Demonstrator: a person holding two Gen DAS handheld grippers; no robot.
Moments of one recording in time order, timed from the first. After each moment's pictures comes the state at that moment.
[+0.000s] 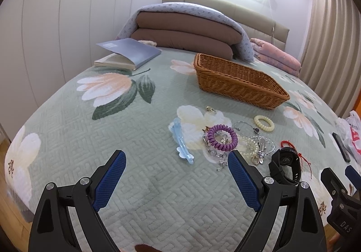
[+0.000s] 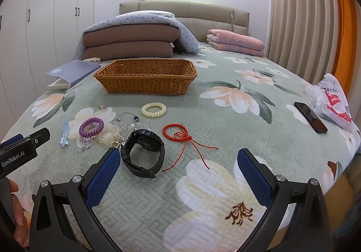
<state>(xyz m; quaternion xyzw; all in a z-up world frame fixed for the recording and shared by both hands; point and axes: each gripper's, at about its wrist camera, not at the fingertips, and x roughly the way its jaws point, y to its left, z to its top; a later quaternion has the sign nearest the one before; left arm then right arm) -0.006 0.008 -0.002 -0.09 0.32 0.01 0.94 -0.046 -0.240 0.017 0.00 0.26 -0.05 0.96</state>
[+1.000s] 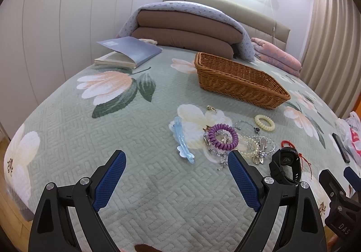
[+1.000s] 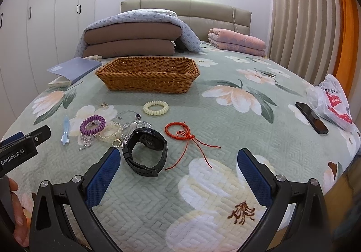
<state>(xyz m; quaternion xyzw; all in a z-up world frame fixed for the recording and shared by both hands) -0.005 0.006 -0.005 -0.09 0.32 0.02 0.94 -0.044 -0.237 0.015 0.00 0.26 -0.05 0.96</state>
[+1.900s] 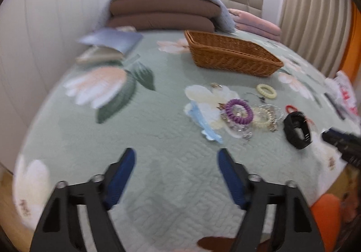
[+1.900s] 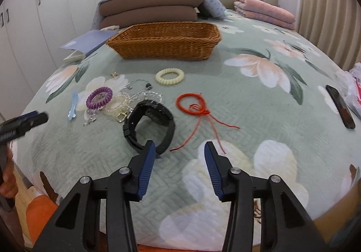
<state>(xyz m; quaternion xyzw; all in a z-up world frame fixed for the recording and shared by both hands) 0.018 0.057 -0.010 -0.03 0.39 -0.09 0.91 -0.009 -0.259 -0.005 0.01 0.37 0.05 0.93</state>
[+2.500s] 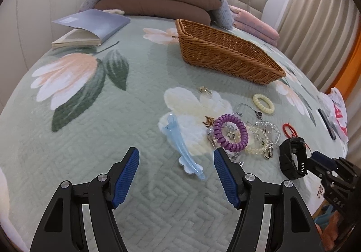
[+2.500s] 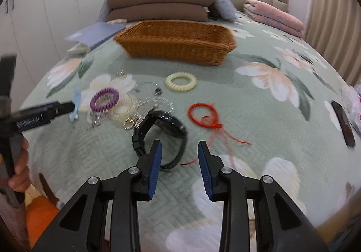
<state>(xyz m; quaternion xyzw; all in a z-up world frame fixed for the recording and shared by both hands) 0.071 0.029 -0.028 -0.08 0.42 -0.11 0.90 0.008 -0.246 0.010 -0.01 0.38 0.05 0.92</state>
